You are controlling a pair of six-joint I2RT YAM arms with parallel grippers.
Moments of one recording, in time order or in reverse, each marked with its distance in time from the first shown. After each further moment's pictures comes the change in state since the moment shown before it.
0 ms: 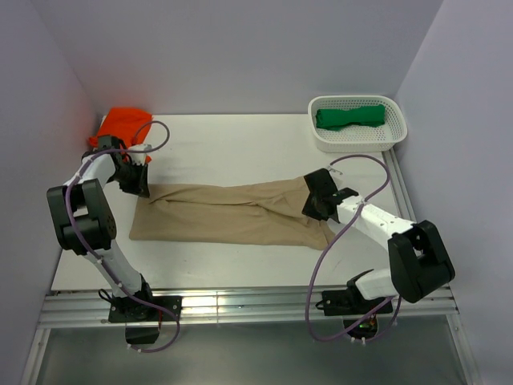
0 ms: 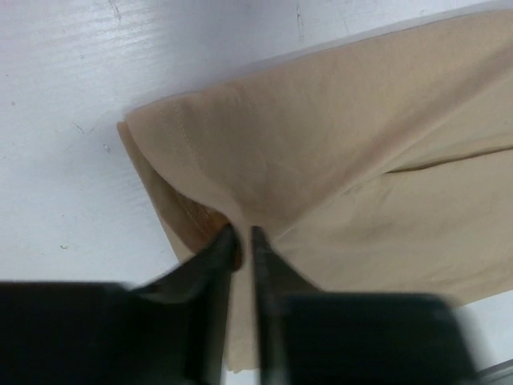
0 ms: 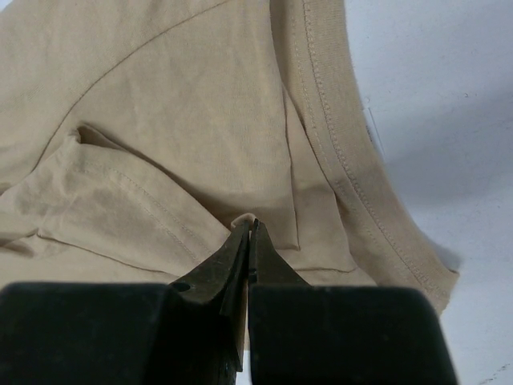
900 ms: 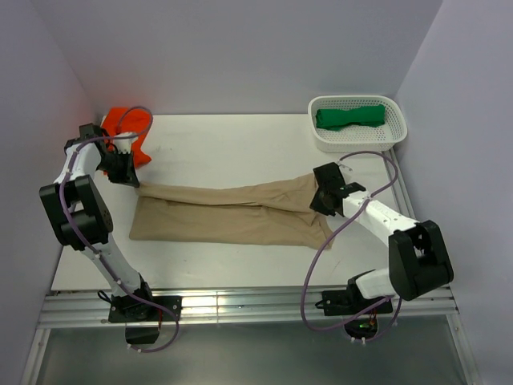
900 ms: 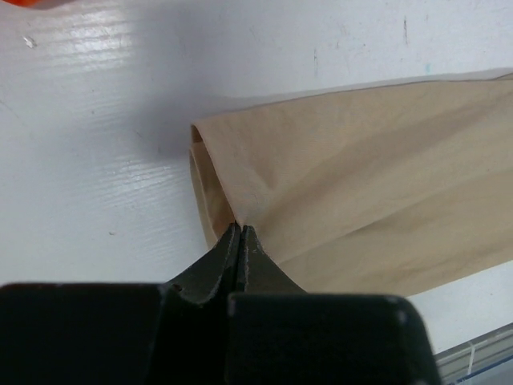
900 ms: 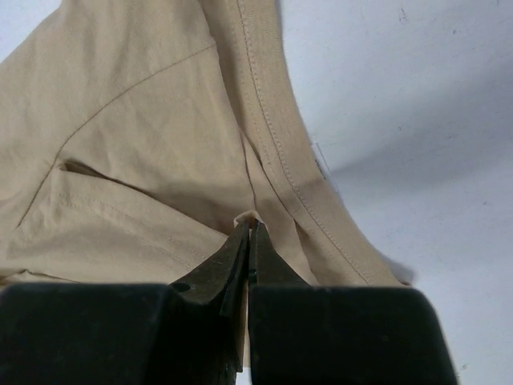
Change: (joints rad) left arm 0.082 0.065 0.211 -0.149 0.084 -0.016; right arm -0.097 0.016 0.040 -0.035 0.002 -0.042
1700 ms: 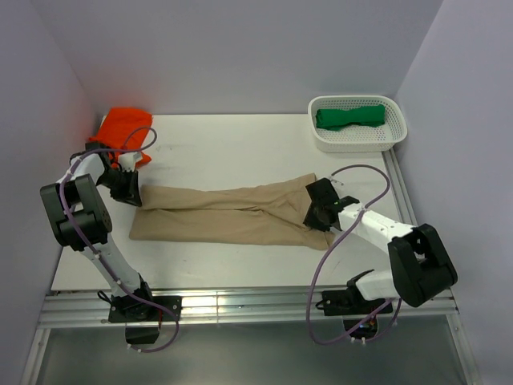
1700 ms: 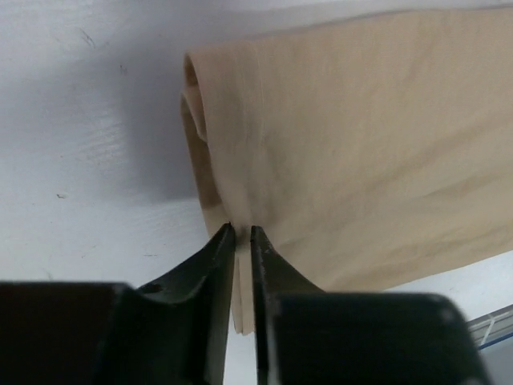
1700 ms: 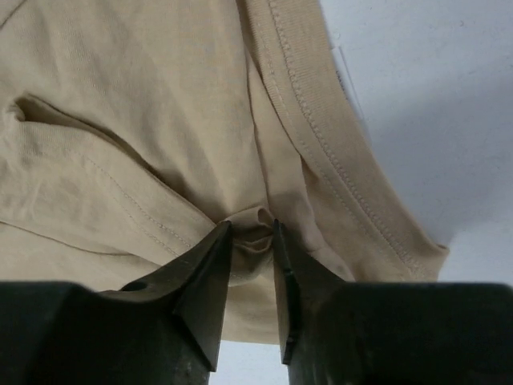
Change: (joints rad) left arm 0.019 0.000 -0.159 0.005 -0.055 0.055; right arm 0.096 -0.045 -0.140 0.043 -0.037 0.064
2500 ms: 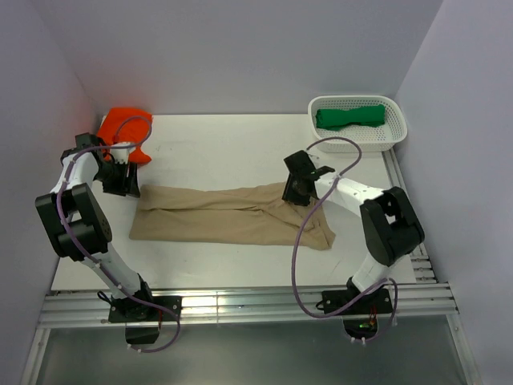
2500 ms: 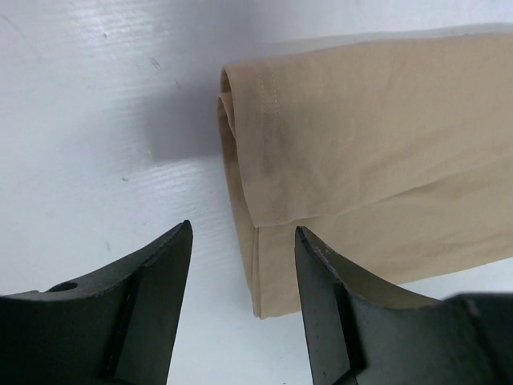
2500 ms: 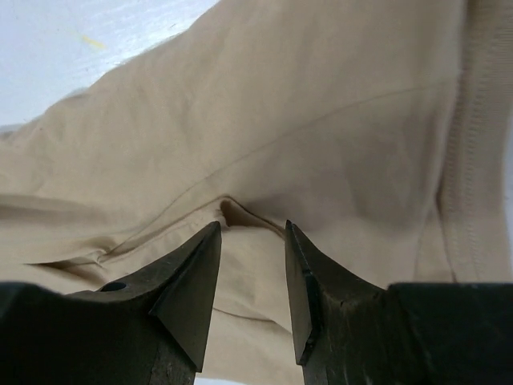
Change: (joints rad) left arm 0.011 -0.102 0.005 0.020 -0.020 0.014; right arm 0.045 0.309 0.378 -0.035 -0.027 -0.065
